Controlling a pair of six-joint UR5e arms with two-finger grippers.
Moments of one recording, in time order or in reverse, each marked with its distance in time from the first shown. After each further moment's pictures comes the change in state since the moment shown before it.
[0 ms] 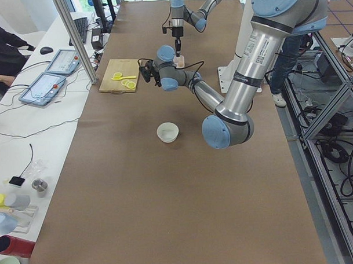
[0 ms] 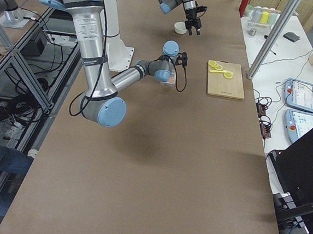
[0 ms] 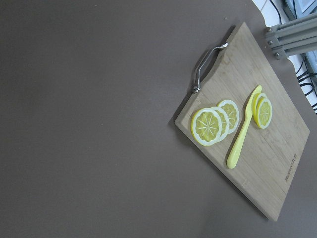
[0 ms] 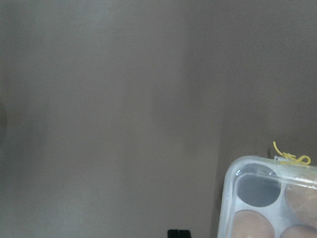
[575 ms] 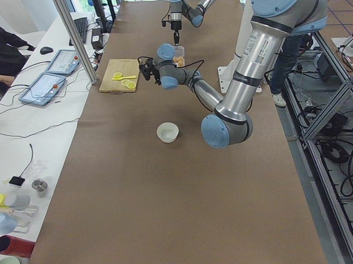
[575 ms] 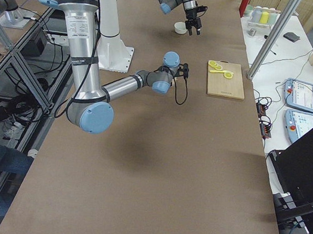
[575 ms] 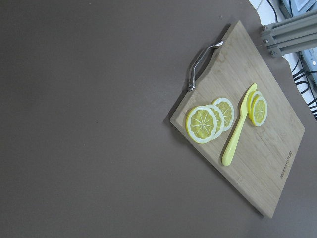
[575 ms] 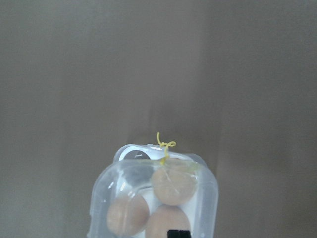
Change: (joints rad) left arm 0.000 -0.015 -0.005 0.001 -0.001 -0.002; right arm 0.070 -0.184 -0.044 0.238 0.083 -0.029
